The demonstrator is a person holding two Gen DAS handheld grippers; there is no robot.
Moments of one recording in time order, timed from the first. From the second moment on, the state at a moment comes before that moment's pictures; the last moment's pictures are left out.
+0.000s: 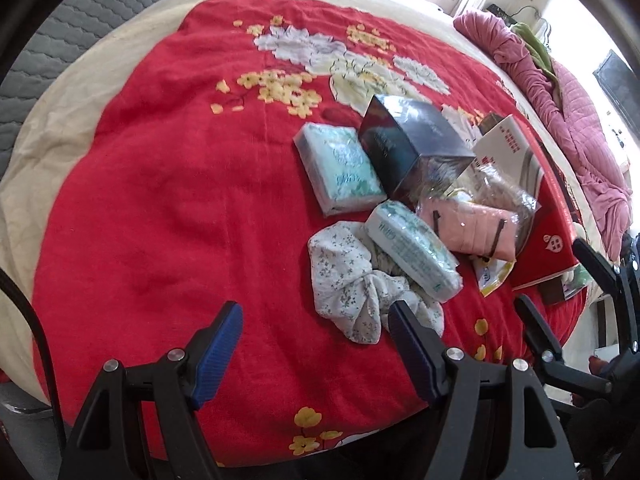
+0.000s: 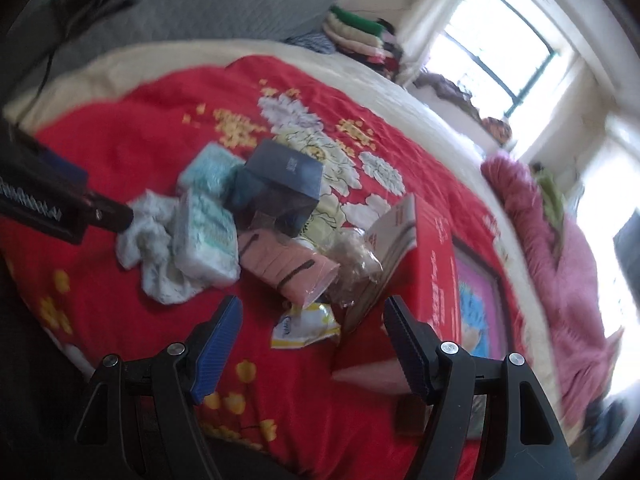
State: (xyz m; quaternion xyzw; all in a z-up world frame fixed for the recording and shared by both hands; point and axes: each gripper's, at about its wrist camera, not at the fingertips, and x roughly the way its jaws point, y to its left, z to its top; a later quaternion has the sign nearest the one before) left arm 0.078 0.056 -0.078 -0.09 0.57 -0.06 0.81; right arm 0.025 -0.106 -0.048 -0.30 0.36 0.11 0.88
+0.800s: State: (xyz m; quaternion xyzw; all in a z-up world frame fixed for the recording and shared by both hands) left arm 0.110 0.070 -0.110 -0.15 0.58 -0.09 0.79; right arm 0.066 -0.068 -0.126 -0.51 0.32 0.14 0.79
